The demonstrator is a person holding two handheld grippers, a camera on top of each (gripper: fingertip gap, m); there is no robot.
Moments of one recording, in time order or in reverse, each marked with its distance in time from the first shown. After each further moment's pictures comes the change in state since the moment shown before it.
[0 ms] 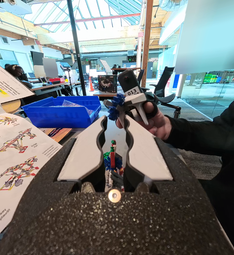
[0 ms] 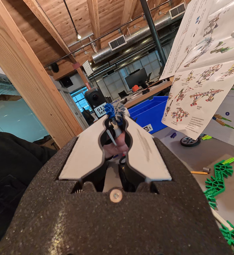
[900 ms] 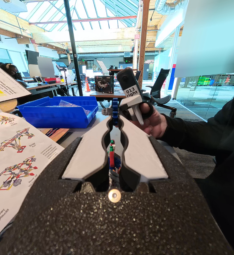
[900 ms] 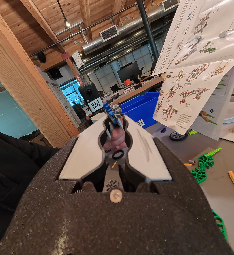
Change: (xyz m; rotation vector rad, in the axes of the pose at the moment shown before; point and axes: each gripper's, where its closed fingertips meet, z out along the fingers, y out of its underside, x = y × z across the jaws) left arm 0.000 -0.001 -0.003 0.007 0.027 -0.022; right arm 0.008 0.002 -0.006 -0.051 0.063 -0.038
